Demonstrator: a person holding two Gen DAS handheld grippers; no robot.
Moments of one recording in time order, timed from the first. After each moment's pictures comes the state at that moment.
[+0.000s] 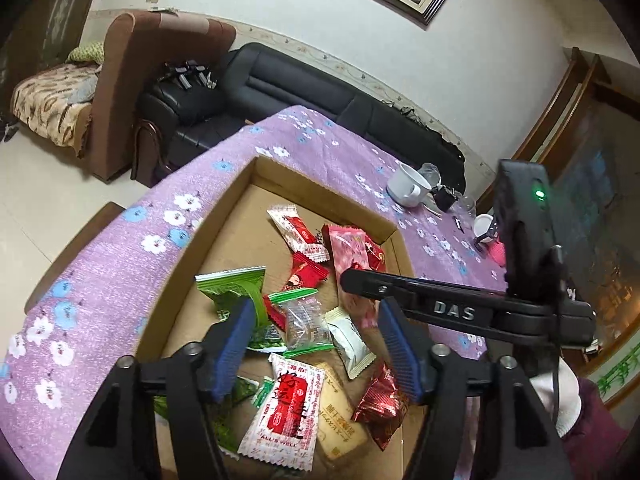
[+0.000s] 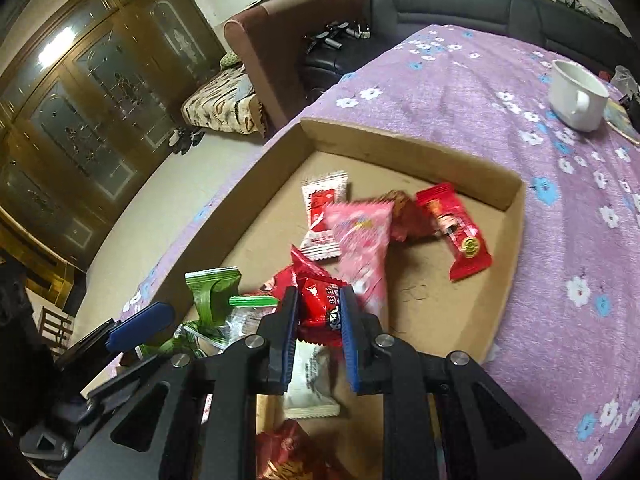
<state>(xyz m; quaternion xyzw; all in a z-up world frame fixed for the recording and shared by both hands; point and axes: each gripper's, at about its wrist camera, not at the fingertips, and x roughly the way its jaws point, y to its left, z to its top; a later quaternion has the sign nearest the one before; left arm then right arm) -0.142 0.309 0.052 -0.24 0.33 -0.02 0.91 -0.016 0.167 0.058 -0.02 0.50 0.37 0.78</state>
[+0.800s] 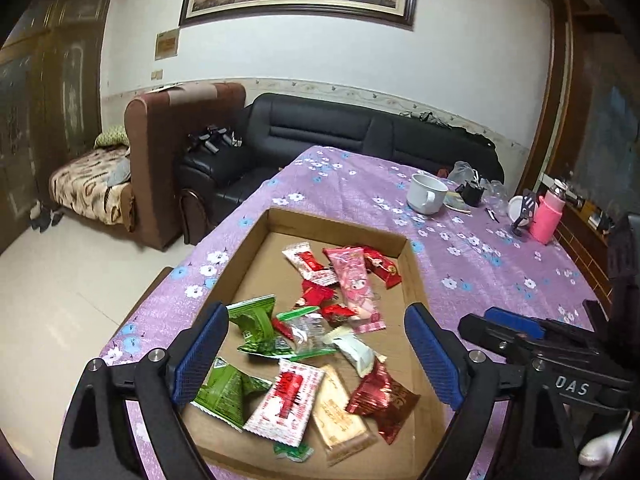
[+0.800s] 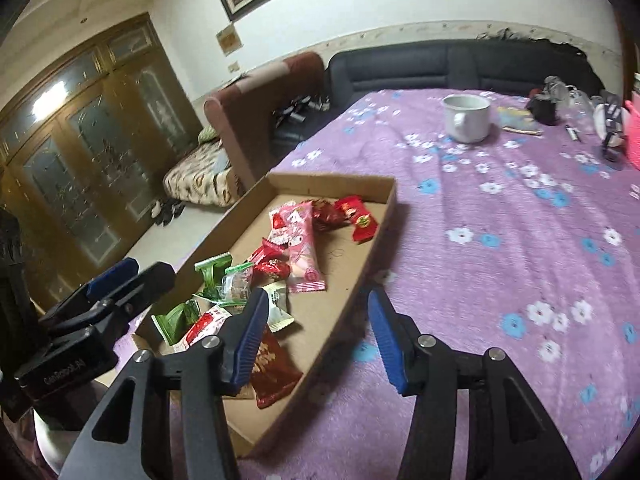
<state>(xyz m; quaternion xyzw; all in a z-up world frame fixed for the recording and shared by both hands) -0.169 0.251 0.093 -0.09 0.29 0.07 0.95 -0.100 0.049 0.096 0.05 0.38 0.31 0.87</state>
